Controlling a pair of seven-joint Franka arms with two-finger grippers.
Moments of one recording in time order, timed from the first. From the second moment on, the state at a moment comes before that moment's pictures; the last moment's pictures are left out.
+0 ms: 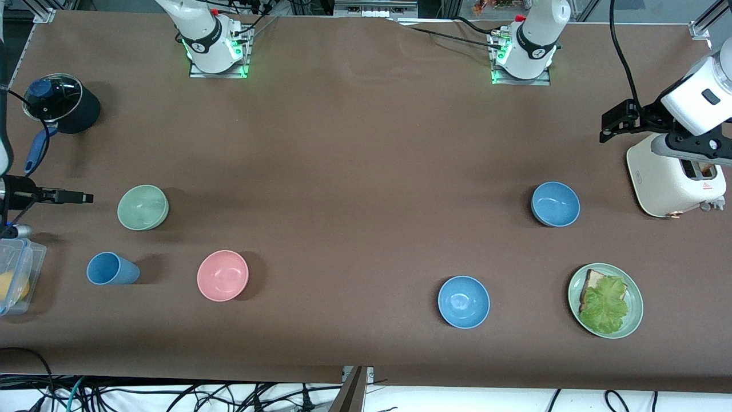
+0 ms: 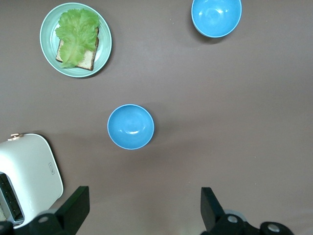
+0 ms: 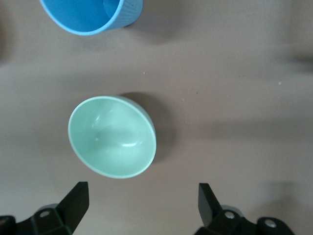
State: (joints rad) left arm 0.08 0.07 -0.16 -1.48 -0.01 1.47 0.06; right arm -0.28 0.52 -0.10 -1.56 0.13 1.79 -0.34
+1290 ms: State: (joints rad) left arm 0.08 0.07 -0.16 -1.48 -0.01 1.47 0.06; right arm -0.28 0.61 -0.10 -1.74 0.29 2.05 -0.49
